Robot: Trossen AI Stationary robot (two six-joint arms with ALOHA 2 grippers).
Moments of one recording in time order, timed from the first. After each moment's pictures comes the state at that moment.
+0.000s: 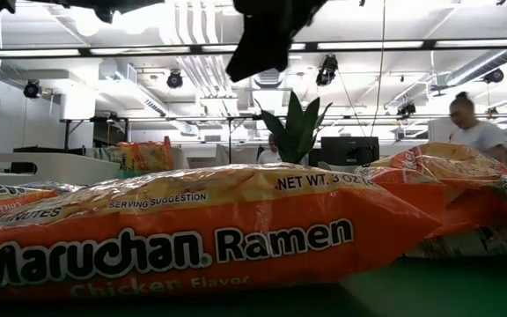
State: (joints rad) left arm 0.06 0.68 0.60 0.14 -0.32 0.31; right arm -0.02 1.75 1.52 -0.51 0.05 0.04
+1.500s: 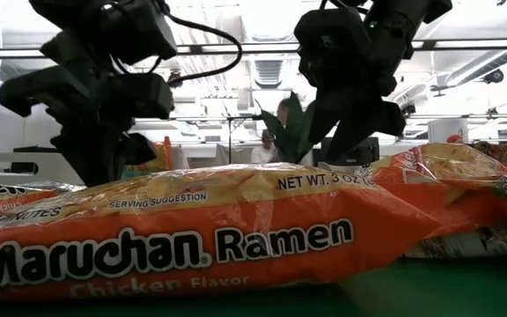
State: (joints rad) left arm -0.16 1.55 0.76 -0.37 0.17 -0.17; right arm 0.20 1.65 1.08 -0.43 0.08 0.89
